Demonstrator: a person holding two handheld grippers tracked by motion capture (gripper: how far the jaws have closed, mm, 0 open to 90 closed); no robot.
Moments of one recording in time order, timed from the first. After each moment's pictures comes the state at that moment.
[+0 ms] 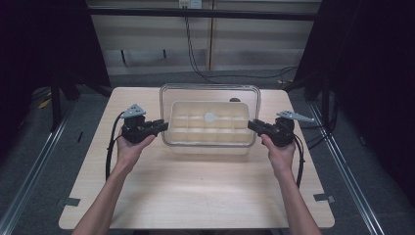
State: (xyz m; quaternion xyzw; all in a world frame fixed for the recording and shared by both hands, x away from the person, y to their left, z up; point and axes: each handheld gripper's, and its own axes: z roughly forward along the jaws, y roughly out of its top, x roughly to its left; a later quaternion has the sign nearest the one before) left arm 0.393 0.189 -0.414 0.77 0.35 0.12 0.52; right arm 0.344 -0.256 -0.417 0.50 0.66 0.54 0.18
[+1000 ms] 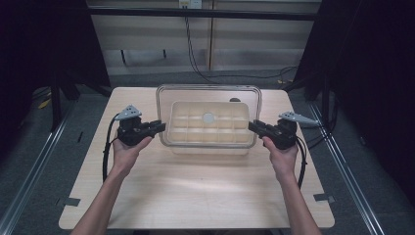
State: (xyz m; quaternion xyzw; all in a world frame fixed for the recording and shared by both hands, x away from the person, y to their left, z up) left arm 0.377 0.193 -0.404 0.77 0.35 0.13 0.52; right arm 0.328 -0.252 -0.404 0.49 0.66 0.55 0.18
